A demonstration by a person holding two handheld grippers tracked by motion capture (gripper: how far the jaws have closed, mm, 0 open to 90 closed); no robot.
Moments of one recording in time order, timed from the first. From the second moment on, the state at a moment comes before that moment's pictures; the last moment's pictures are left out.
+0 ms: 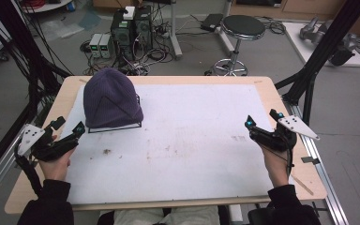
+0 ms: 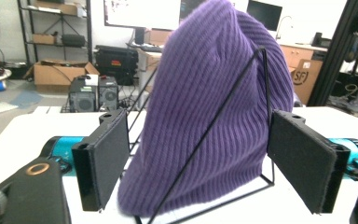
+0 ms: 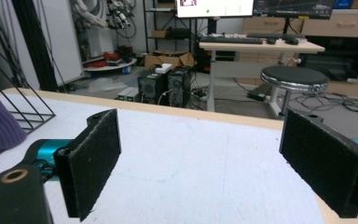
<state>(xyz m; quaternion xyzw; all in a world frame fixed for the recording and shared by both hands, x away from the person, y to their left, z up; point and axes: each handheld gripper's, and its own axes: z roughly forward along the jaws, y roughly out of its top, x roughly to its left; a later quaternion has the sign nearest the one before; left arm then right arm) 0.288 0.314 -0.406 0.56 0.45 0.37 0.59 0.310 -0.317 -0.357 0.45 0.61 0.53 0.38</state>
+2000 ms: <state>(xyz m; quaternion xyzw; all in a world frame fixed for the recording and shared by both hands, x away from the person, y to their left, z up) 0.270 0.302 -0.443 0.58 0.44 0.36 0.58 0.305 -0.296 -0.430 0.49 0.63 0.49 0.36</state>
